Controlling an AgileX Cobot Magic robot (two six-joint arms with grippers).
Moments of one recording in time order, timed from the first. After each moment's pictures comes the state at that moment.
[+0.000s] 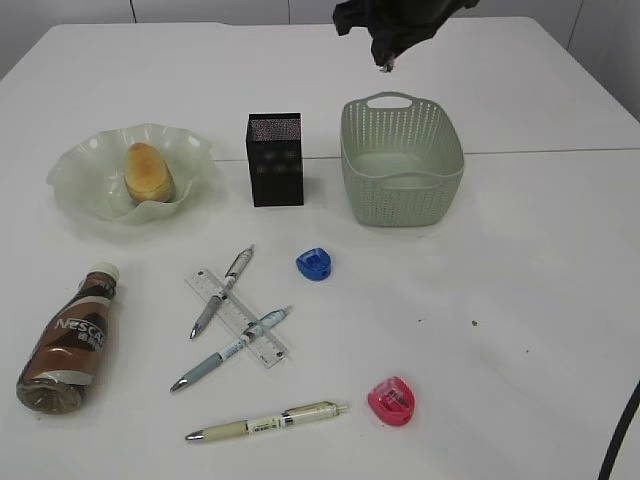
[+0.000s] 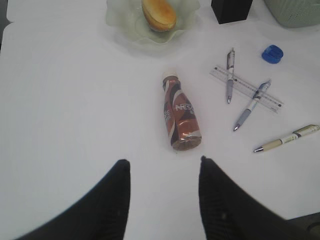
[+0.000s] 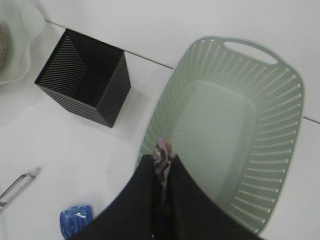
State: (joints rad) left arm -0.07 0.51 -0.99 -0.06 1.27 0.05; right arm 0.37 2.22 -2.35 -0.05 1.12 -0.02
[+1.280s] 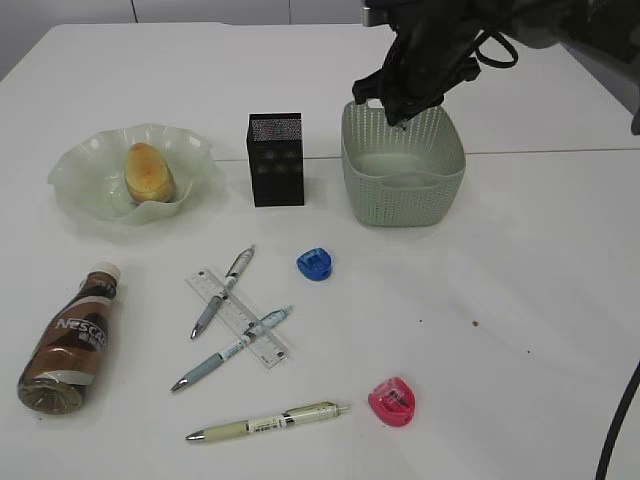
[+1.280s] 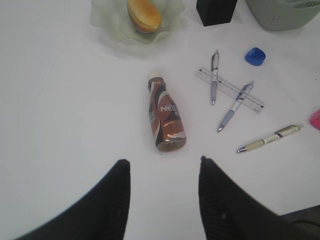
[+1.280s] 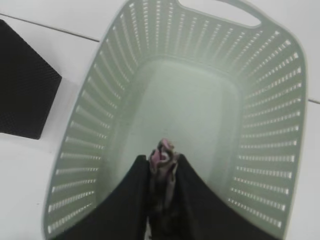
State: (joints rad) left arm -0.07 0.51 -0.99 -0.11 1.27 0.05; right arm 0.29 2.40 -2.35 -0.07 1.00 0.01
